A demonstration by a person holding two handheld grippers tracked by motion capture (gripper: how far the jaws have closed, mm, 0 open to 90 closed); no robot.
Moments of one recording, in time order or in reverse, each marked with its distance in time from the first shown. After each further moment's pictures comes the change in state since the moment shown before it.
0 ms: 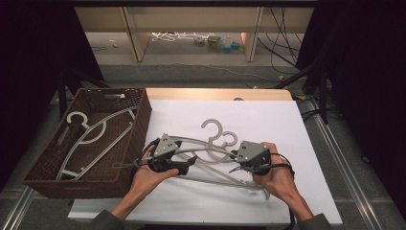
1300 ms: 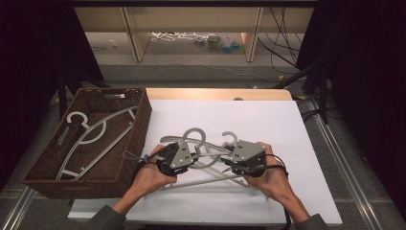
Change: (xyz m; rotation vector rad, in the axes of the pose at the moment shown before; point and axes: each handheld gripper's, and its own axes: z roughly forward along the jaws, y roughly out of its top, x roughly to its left) left arm -0.019 0.016 0.000 0.163 -0.093 0.440; right arm 0.005 0.010 0.004 -0.126 -0.006 0.090
